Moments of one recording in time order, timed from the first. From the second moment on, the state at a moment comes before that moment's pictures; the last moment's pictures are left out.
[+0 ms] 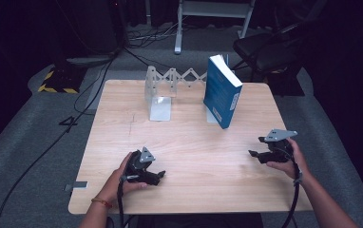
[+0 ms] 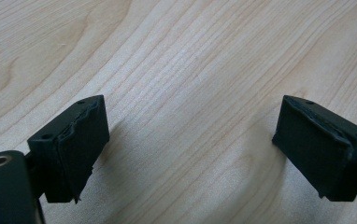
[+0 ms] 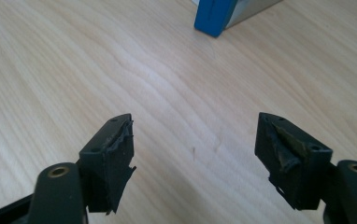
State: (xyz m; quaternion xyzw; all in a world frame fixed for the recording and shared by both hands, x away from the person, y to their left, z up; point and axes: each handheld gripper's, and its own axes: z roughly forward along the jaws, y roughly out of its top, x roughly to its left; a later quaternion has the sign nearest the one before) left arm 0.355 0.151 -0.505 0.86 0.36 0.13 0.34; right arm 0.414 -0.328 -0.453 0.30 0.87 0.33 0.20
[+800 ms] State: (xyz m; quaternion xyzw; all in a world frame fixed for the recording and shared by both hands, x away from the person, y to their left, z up) left arm 0.355 0.151 -0.505 0.86 0.36 0.13 0.34; right arm 0.357 -0.392 -0.499 0.35 0.85 0.35 0.16
